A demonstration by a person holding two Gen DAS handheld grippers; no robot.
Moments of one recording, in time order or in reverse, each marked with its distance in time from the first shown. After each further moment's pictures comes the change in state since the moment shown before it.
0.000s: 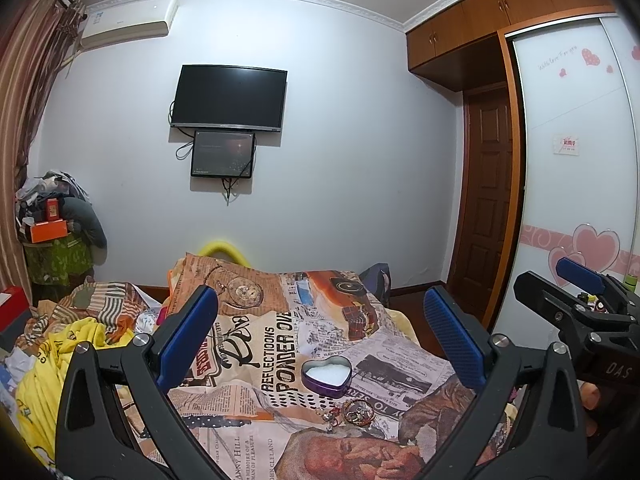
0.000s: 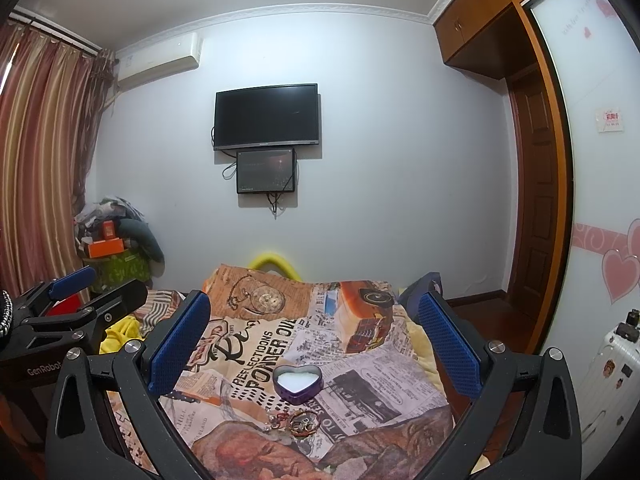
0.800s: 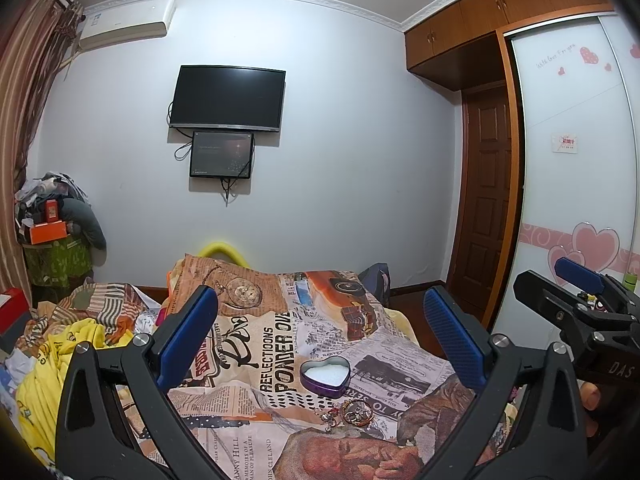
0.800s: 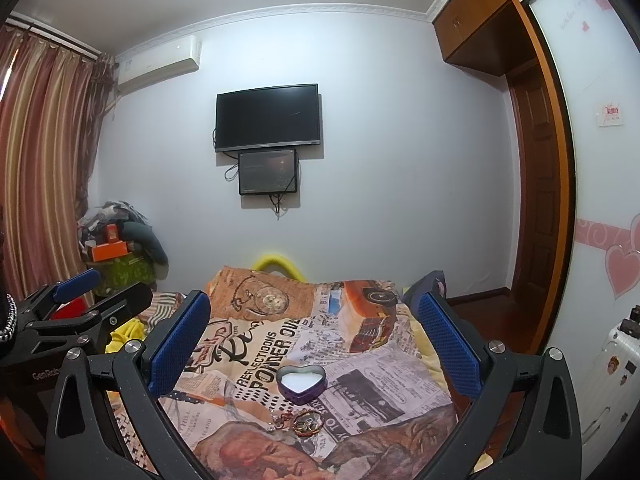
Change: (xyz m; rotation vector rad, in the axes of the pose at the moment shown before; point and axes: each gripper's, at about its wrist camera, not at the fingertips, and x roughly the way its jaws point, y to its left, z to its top) left arm 0.000 -0.005 0.003 0.004 0.002 -0.003; right arm -0.002 -0.004 0.004 0.011 0.003 0.015
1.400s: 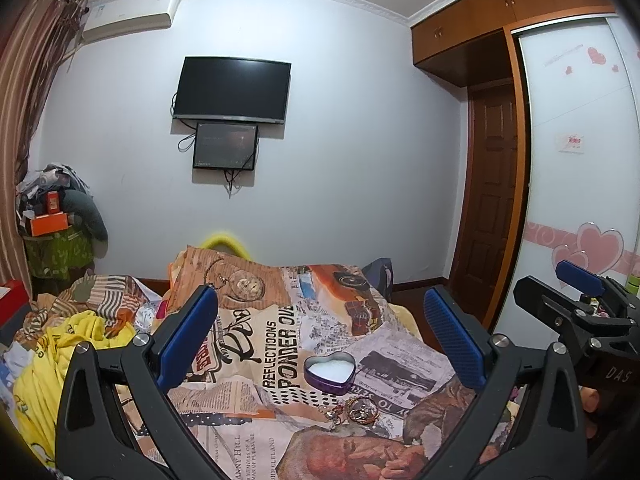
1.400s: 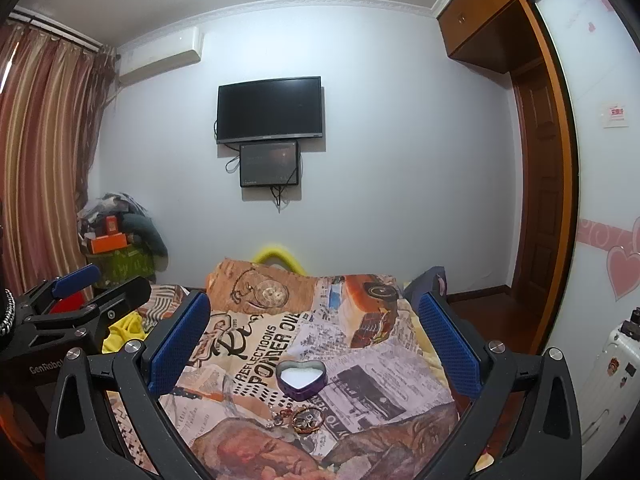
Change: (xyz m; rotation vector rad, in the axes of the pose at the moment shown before) left arm 0.015 0.010 -0.005 -0.016 0.034 0.012; right arm 0.013 0.003 -0.005 -0.015 0.034 -0.002
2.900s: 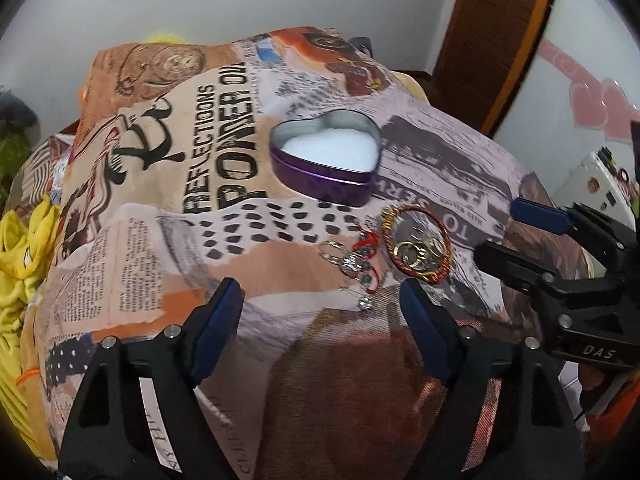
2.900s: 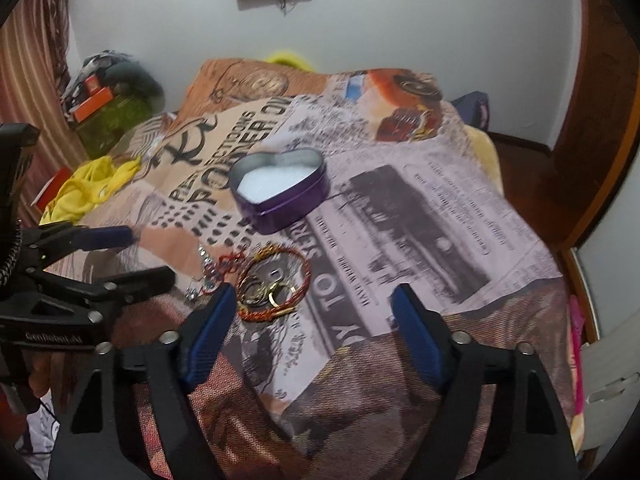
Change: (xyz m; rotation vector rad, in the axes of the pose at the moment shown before) left arm 0.215 0.009 -0.176 0.100 0.811 -0.144; right arm 0.164 -0.042 -0.149 0.013 0.684 0.147
